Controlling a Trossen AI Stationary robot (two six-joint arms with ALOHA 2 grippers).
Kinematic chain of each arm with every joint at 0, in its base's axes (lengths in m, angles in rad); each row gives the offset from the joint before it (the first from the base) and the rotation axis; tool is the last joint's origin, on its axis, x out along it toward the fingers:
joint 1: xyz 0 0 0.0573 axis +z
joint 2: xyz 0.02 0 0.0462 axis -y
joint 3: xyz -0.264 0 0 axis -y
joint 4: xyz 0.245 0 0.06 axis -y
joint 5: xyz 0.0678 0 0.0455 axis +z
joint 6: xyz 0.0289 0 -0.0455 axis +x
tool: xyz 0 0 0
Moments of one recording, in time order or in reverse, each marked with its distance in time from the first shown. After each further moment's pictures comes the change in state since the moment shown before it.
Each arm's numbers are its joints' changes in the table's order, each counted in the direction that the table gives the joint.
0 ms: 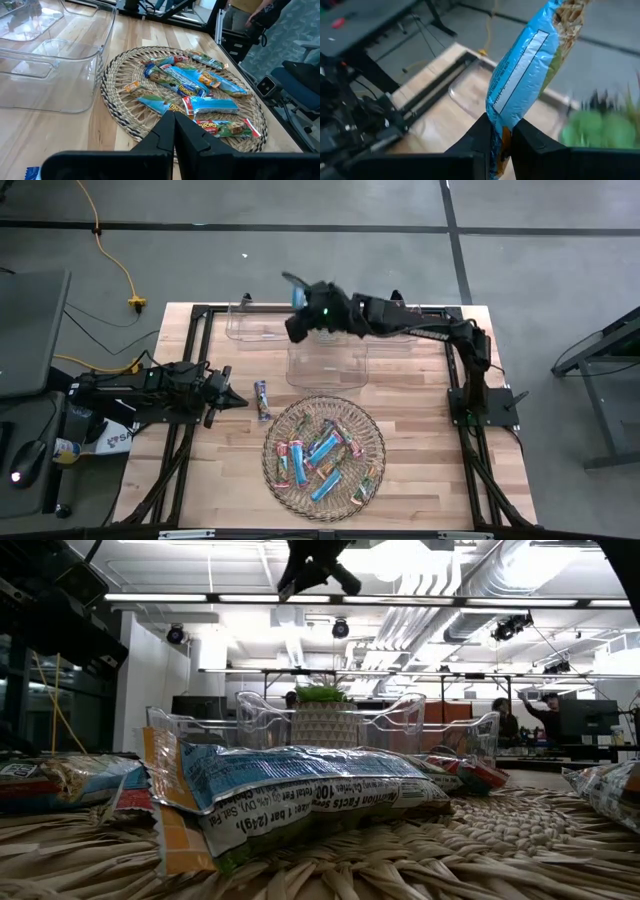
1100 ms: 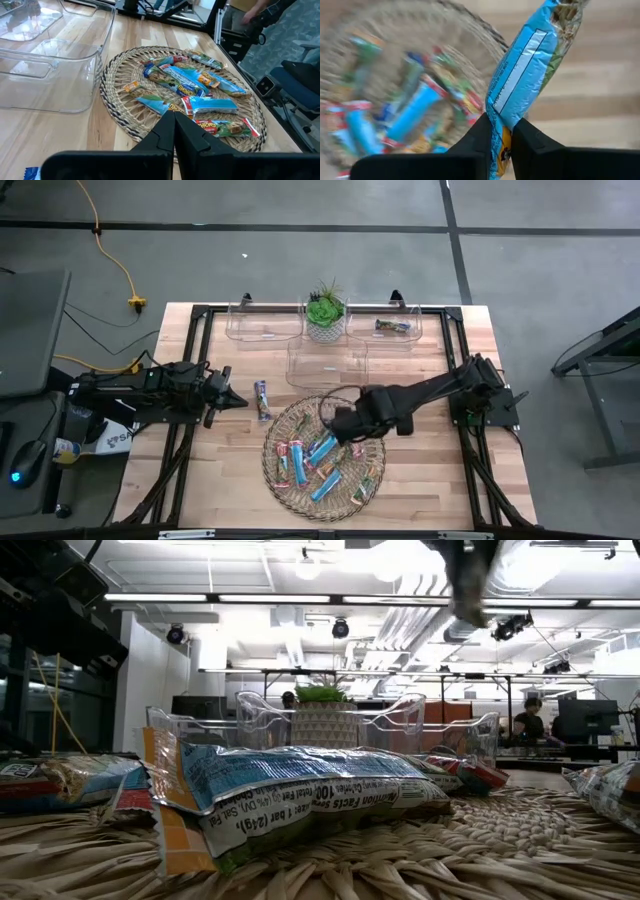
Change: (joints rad) left arm 0.000 0.000 0.000 0.000 -0.003 0.000; right arm 0.526 0.000 -0.090 -0.989 0.172 1.427
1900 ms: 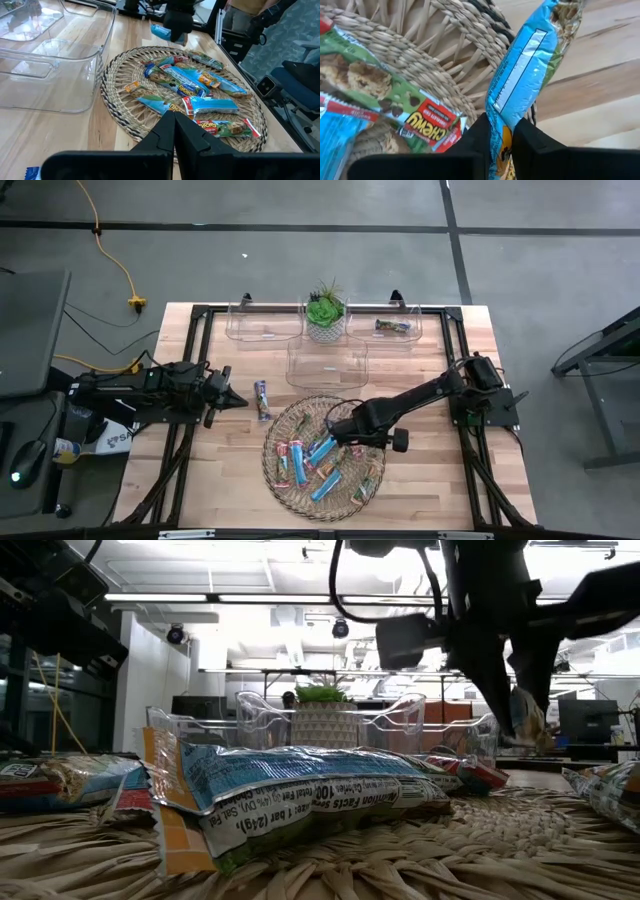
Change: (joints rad) left arm 0.000 0.000 0.000 0.000 0.003 0.000; right arm -0.022 -0.001 -0.475 0.449 0.280 0.146
